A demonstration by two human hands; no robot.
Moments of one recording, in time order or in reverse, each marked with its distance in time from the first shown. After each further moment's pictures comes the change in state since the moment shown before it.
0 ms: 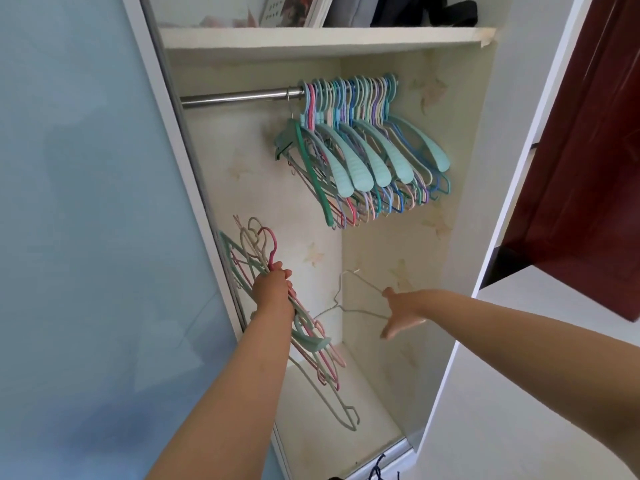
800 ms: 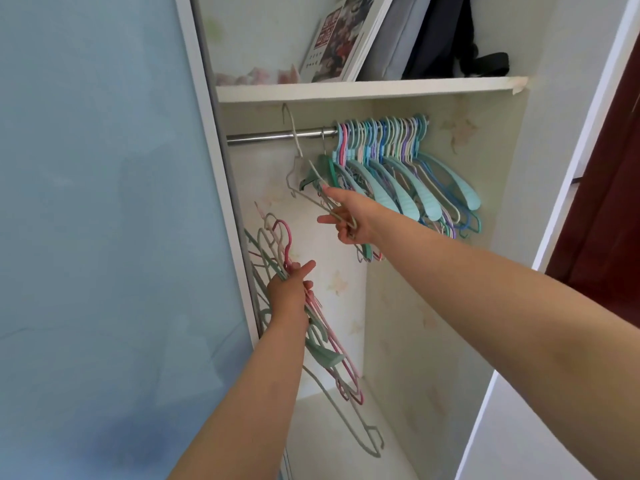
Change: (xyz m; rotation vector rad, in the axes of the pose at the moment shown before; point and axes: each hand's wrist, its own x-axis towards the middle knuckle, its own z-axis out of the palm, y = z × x) left_hand -0.035 0.050 0.005 -0.223 -0.050 0.147; right_hand -0.027 -0.136 -0.181 1.489 0.092 -0.304
